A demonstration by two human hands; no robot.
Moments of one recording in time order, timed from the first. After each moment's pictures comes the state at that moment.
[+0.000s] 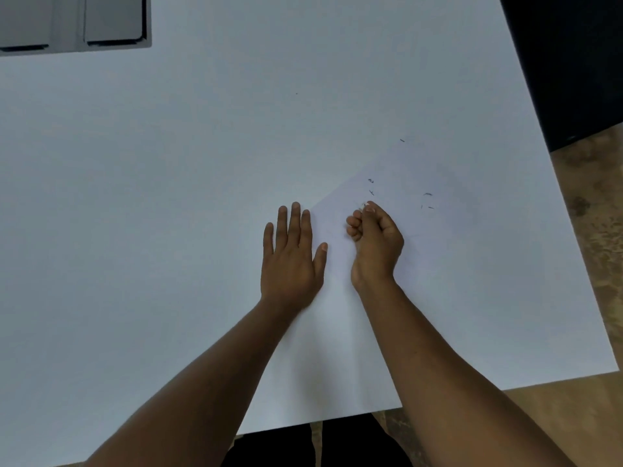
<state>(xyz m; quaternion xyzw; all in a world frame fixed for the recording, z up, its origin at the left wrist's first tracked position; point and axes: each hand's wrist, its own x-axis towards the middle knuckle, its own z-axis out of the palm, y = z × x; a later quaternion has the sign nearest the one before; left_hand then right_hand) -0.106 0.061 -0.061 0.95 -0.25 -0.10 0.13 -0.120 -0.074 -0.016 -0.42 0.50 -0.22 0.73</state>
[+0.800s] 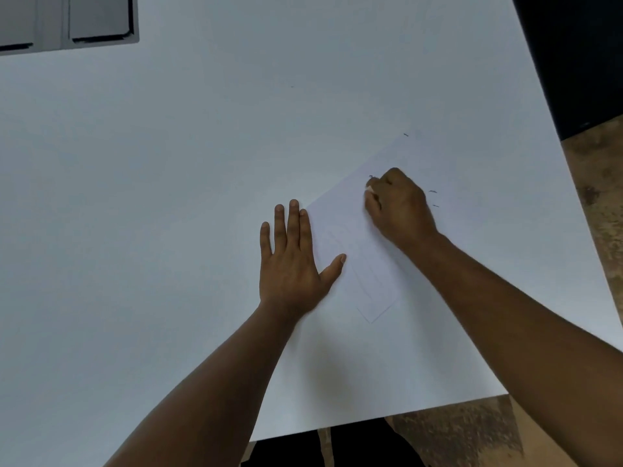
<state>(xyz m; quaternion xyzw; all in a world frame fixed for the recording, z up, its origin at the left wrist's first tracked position) -0.102 0.053 -0.058 0.96 -0.26 -0.11 0.09 -0.098 -0.167 -0.021 -0.97 0.12 -0.11 0.15</state>
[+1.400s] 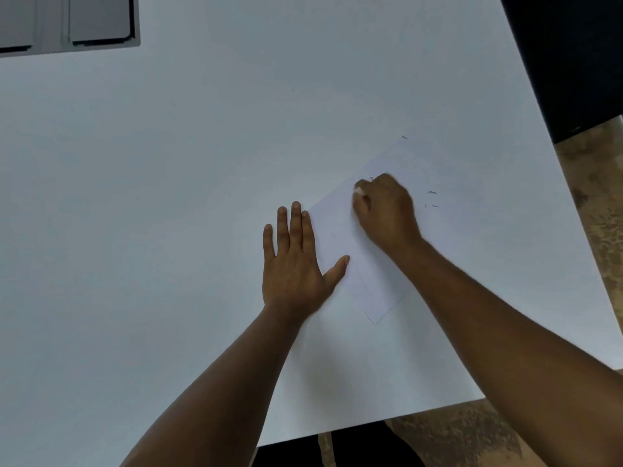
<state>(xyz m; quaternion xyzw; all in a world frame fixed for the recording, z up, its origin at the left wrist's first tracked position) -0.106 0.058 -0.059 0.96 -0.25 -0.11 0.10 -0.094 -0.130 -0.016 -0.97 0.15 -0.10 0.19</state>
